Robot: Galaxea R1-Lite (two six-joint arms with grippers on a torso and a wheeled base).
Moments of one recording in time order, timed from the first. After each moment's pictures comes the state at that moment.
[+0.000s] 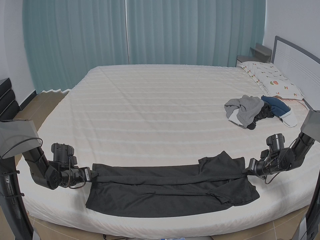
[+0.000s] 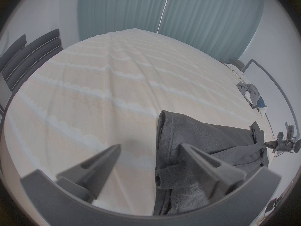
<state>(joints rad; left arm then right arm) -0.01 2.20 -0.58 -0.78 -0.10 -0.26 -0.03 2.18 -0.74 -0.51 0.28 0.45</state>
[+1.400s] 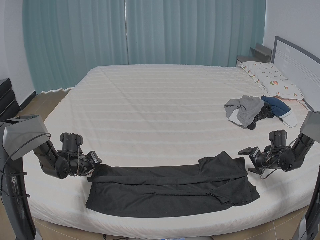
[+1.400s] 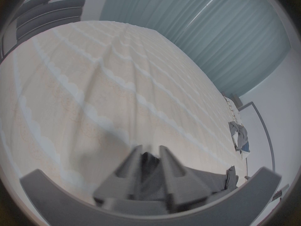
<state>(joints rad) -0.05 2.27 -0.81 -0.72 -0.13 -0.69 -0.04 2.21 -0.74 -0.73 0.31 0.85</state>
